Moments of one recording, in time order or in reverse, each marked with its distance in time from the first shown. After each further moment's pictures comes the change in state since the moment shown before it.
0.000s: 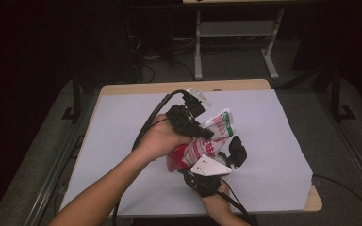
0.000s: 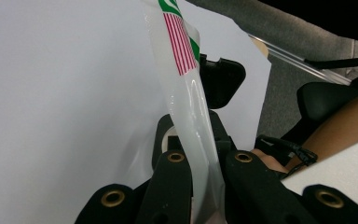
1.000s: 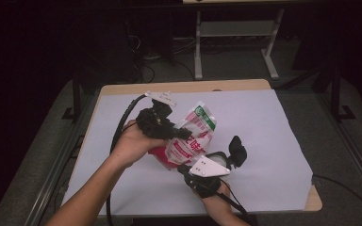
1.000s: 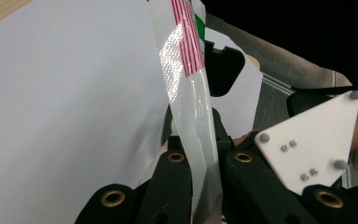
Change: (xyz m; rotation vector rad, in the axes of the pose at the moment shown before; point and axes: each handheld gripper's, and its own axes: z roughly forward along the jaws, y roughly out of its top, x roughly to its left) left arm 0.022 -0.054 -0.041 -0.151 -0.022 -0.053; right arm 0.002 0.000 -0.001 0.029 -0.027 -0.014
